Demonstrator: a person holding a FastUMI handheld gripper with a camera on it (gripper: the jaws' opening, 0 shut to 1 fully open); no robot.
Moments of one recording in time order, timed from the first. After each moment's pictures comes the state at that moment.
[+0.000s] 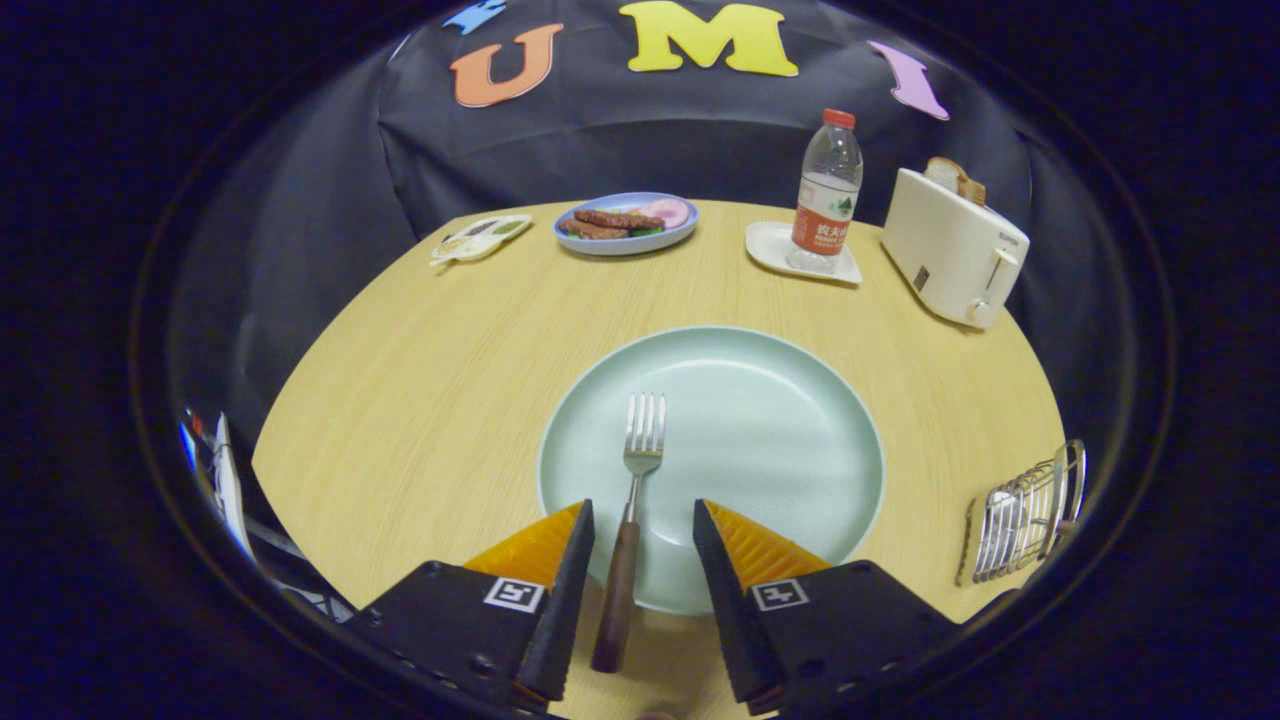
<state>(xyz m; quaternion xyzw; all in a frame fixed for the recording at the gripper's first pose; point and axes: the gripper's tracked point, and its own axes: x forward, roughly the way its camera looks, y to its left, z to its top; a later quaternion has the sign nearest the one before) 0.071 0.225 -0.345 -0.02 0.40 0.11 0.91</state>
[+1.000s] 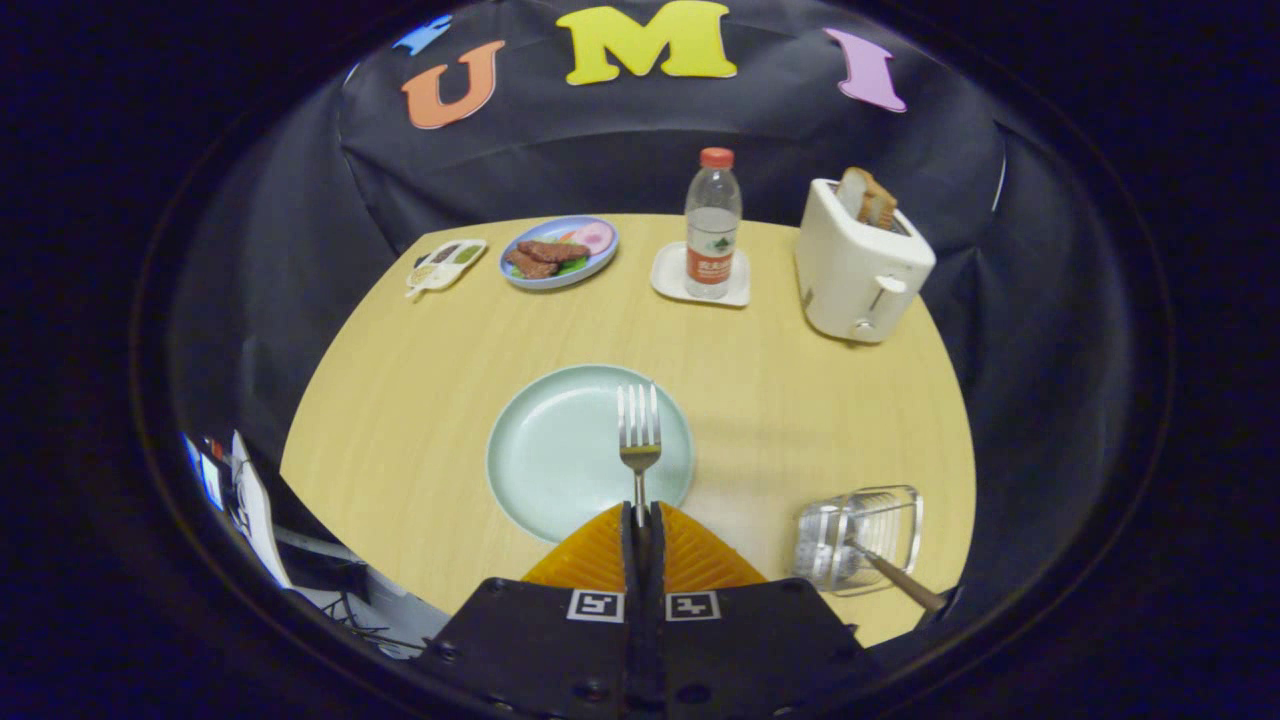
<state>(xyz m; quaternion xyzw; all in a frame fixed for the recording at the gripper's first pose) 0.040 0.085 -0.210 -0.02 0.45 0.07 0.89</state>
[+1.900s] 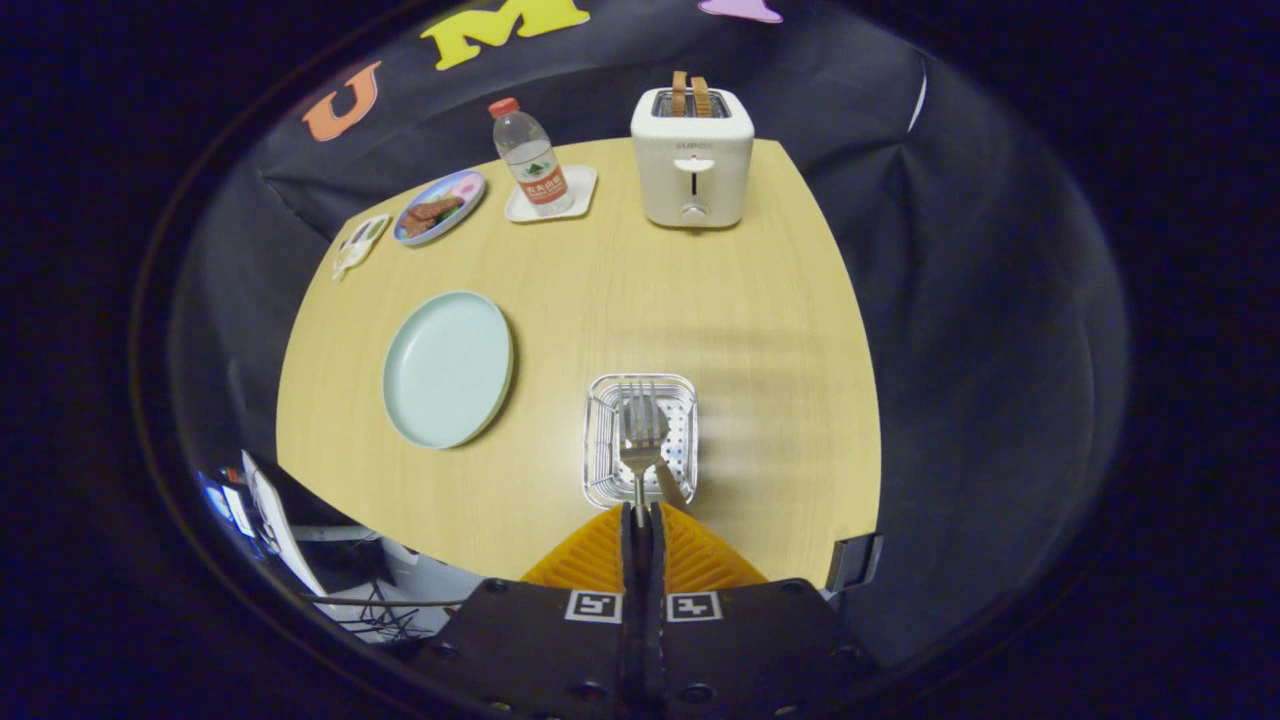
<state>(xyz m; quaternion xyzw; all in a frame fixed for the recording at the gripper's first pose) -0.014 -0.062 -0.229 0.03 0.57 0.02 0.82</state>
